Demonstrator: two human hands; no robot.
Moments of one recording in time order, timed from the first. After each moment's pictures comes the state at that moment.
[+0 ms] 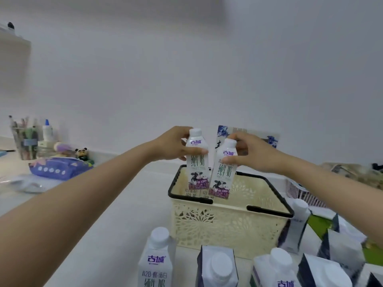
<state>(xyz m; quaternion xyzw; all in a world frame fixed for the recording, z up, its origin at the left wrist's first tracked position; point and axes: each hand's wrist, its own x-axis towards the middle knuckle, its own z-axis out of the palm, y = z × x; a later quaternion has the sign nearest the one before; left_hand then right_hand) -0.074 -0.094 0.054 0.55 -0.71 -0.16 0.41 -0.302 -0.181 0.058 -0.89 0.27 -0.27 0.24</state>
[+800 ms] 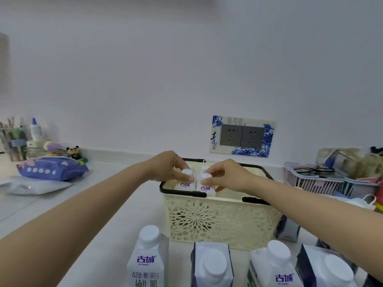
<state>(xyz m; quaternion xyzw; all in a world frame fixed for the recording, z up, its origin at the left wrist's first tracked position) -0.068 -0.117 -0.010 0.63 -0.72 -0.14 0.27 -0.271 -0.193 -0.024 -0.84 0.33 -0.24 0.35</state>
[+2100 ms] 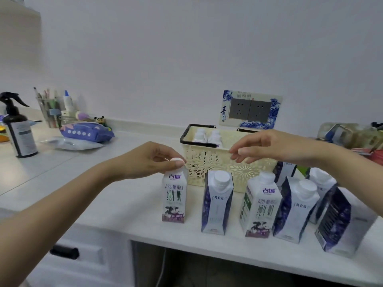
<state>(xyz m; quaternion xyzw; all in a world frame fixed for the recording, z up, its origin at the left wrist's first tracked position) -0.078 0.056 -0.044 0.56 -0.70 -0.25 0.36 -0.367 -0.072 0.016 -0.91 0.21 -0.10 0.35</state>
